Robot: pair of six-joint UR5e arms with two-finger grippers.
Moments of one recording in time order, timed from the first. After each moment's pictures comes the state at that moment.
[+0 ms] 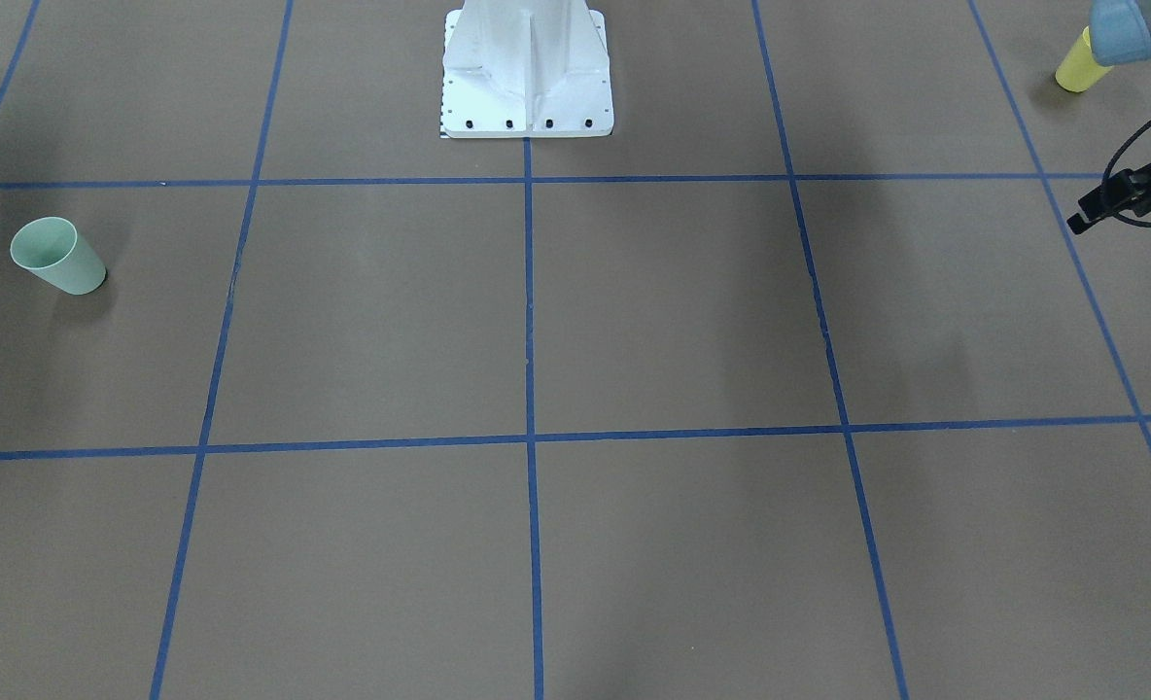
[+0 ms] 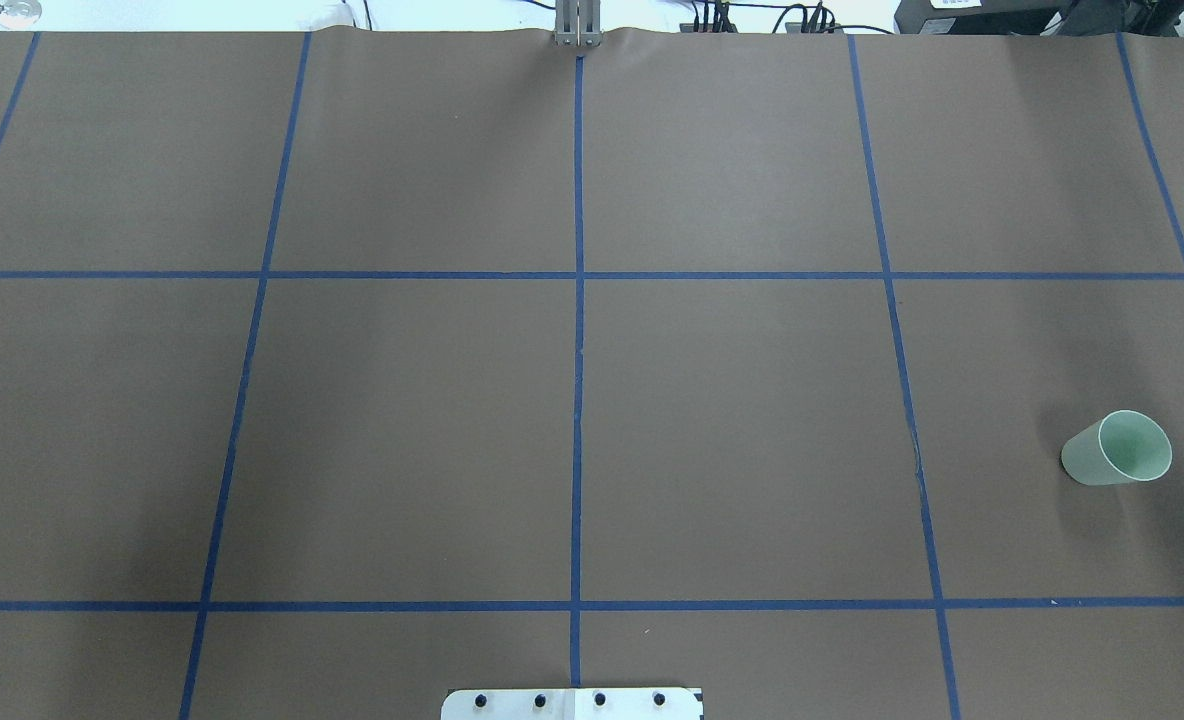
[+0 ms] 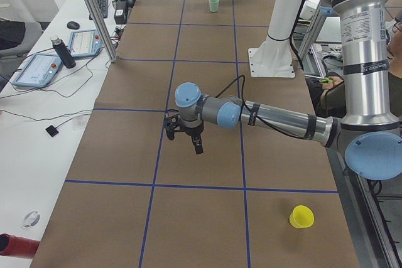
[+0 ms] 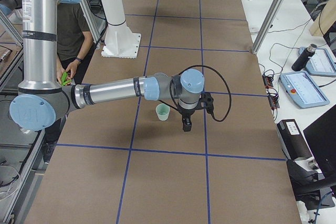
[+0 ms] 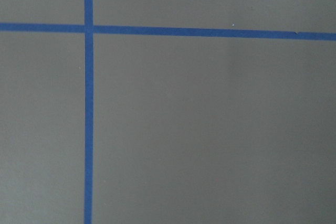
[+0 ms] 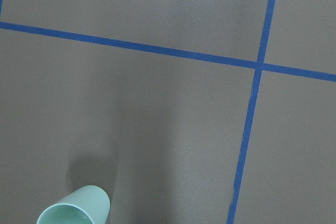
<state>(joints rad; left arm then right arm) -1.26 -1.38 -1.94 -1.64 -2.33 -0.76 1.47 -1.64 1.83 -1.69 2.40 -0.03</state>
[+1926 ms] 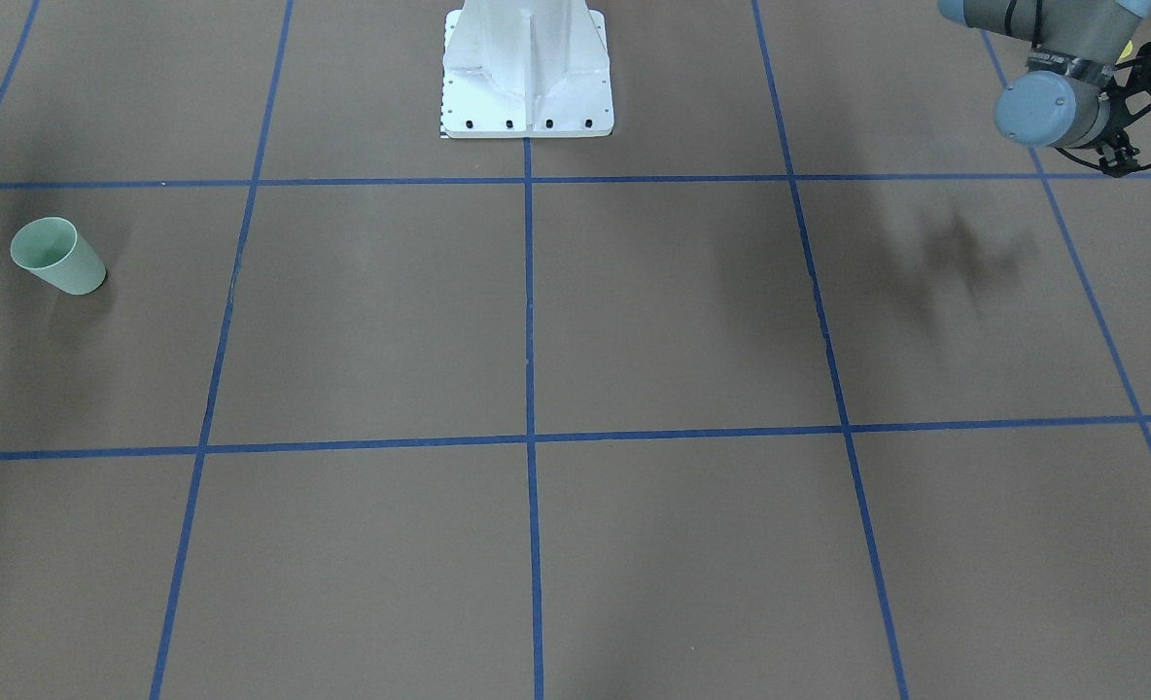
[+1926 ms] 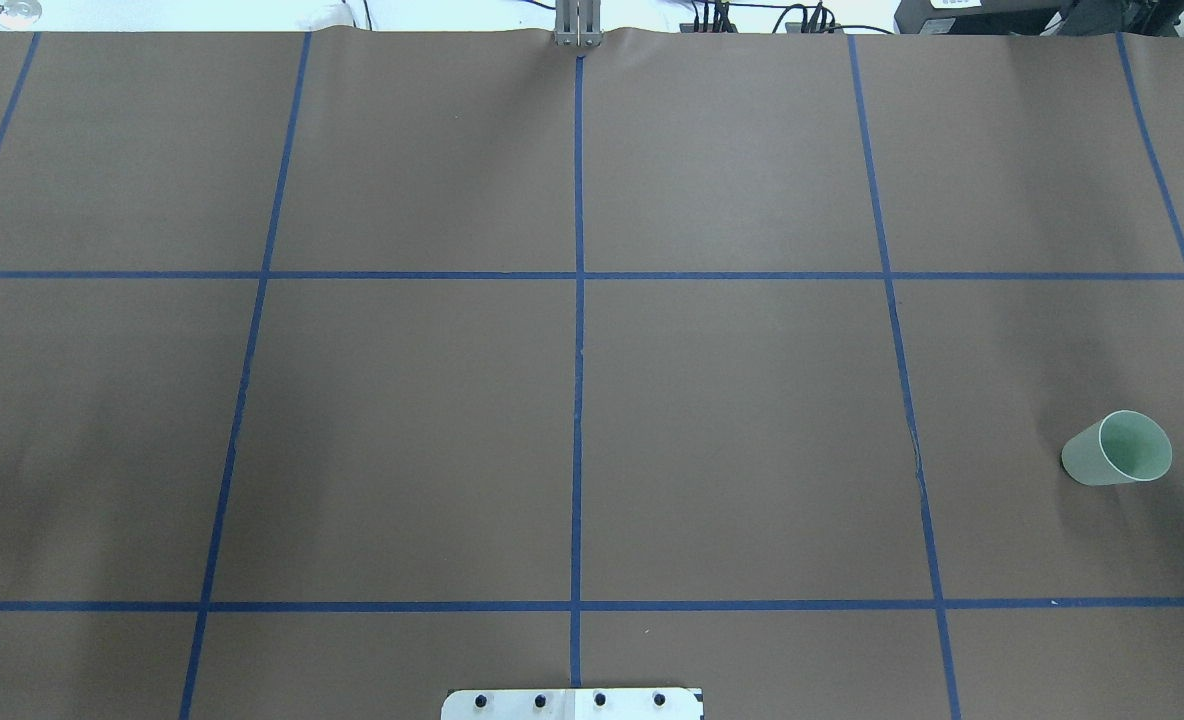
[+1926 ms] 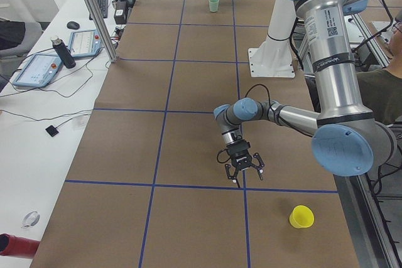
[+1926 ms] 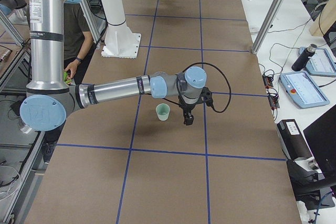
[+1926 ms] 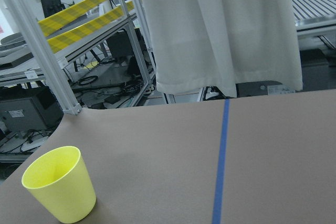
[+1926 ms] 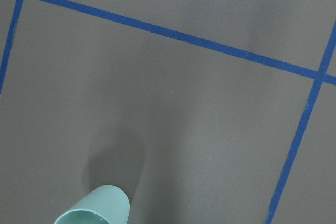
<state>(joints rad) -0.55 -1.27 -1.92 -1.01 -1.75 -2.59 1.35 -1.62 1.82 -1.63 2.39 -0.03</state>
